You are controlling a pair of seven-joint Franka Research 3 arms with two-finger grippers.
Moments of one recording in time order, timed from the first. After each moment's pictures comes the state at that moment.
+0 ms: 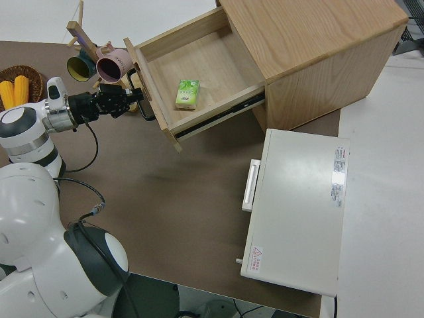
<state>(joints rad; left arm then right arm) 0.06 -0.02 -0.08 -1.60 -0.02 1.57 -0.04 0.35 0.41 0.42 -1.68 -1.43 1.36 0.61</state>
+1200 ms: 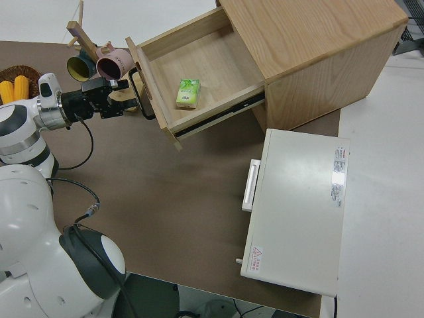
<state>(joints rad) 0.06 -0.02 -0.08 -1.60 -0.02 1.57 -0.04 0.37 0.40 0.43 -1.66 -1.43 1.30 0.61</state>
